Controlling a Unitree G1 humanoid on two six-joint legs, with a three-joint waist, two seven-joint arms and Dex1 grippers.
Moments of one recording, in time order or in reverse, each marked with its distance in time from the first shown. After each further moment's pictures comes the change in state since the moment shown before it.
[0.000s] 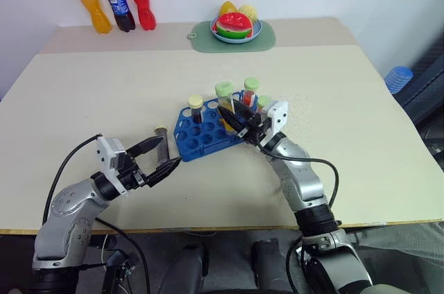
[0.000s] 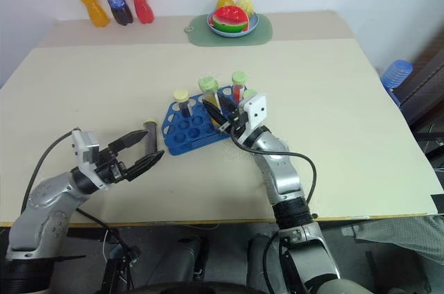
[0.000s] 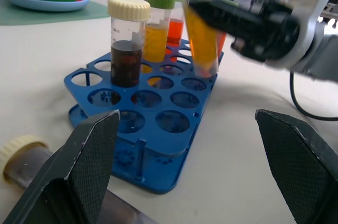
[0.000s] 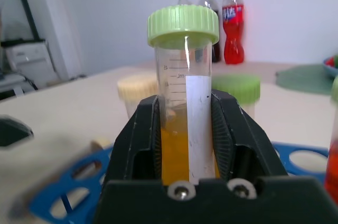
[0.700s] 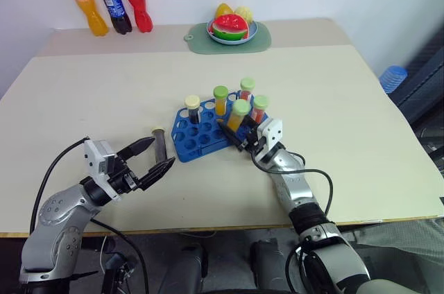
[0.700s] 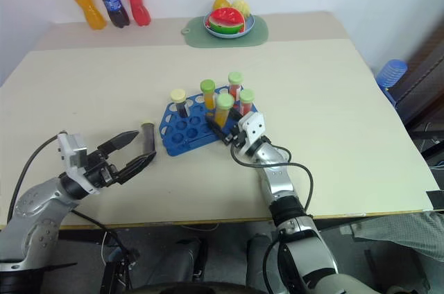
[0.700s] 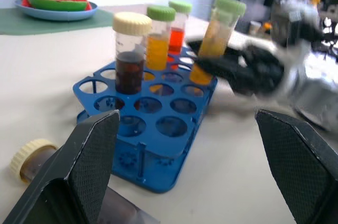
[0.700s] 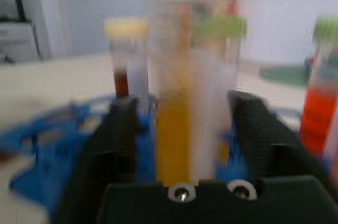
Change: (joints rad) left arm 0.066 0.001 0.065 -0.076 -0.072 0.034 0.056; right arm -0.016 -0.017 -0.005 0.351 -0.072 -0.365 0.075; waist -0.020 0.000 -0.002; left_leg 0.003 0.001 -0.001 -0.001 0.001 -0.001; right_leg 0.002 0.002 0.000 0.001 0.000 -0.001
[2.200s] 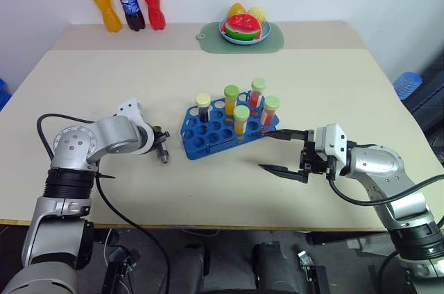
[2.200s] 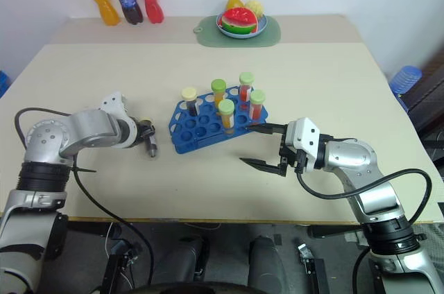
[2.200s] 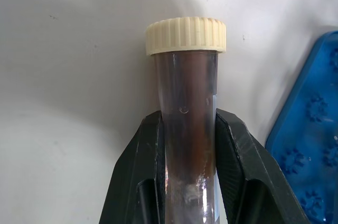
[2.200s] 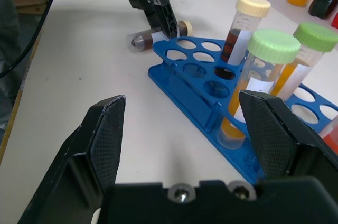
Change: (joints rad) left arm -0.721 0.134 -0.254 0.473 -1.199 0.806 1.937; right arm 0.231 -0.638 -0.054 -0.775 0.238 0.550 0.403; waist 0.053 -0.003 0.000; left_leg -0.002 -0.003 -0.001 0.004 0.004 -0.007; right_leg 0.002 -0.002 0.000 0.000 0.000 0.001
